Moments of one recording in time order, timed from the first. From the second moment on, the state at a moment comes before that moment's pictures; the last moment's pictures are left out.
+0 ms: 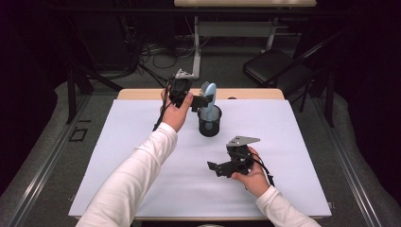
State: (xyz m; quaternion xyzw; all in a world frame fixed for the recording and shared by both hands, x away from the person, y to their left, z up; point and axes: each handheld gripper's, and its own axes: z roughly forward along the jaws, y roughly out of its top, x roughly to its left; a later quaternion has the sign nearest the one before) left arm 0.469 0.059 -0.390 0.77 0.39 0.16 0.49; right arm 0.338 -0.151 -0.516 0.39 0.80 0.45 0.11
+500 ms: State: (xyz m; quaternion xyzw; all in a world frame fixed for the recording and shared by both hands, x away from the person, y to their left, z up) left arm 0.453 0.080 -0.388 0.78 0.38 0.14 0.48; right arm 0.337 -0.151 -0.516 0.39 0.80 0.45 0.11
